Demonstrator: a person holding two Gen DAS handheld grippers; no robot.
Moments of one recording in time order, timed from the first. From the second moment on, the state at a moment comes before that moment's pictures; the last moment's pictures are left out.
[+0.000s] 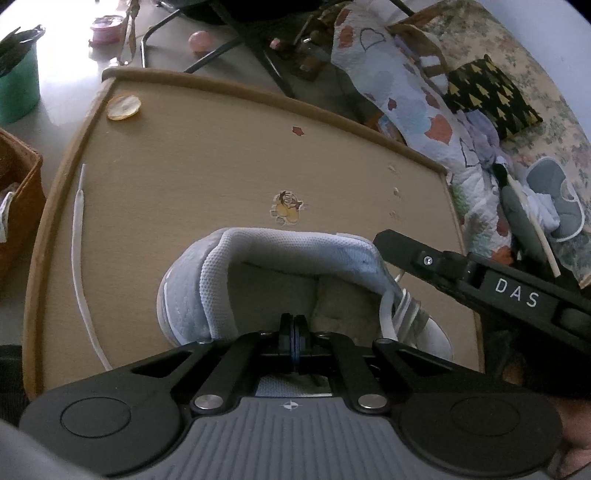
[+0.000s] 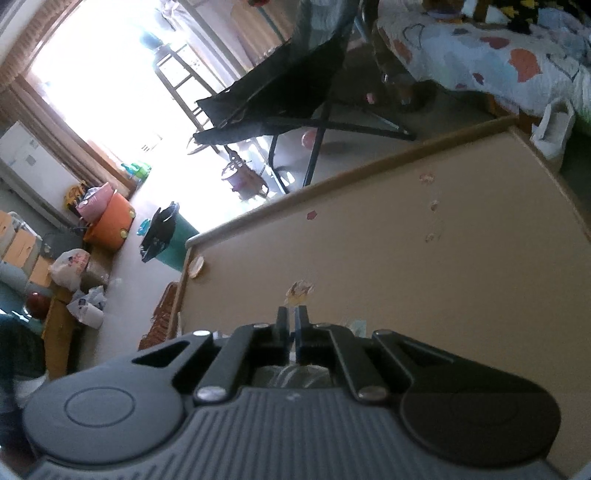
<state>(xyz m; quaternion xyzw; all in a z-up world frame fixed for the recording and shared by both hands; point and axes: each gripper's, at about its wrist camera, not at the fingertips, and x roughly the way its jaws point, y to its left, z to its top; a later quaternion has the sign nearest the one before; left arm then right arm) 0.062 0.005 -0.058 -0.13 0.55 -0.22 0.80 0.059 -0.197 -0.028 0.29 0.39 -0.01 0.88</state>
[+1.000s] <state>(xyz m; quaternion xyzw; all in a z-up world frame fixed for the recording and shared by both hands) 0.062 0.009 -0.058 -0.13 0.55 -0.22 0.80 0.040 -0.220 -0.039 0.44 0.37 -0.03 0.82</state>
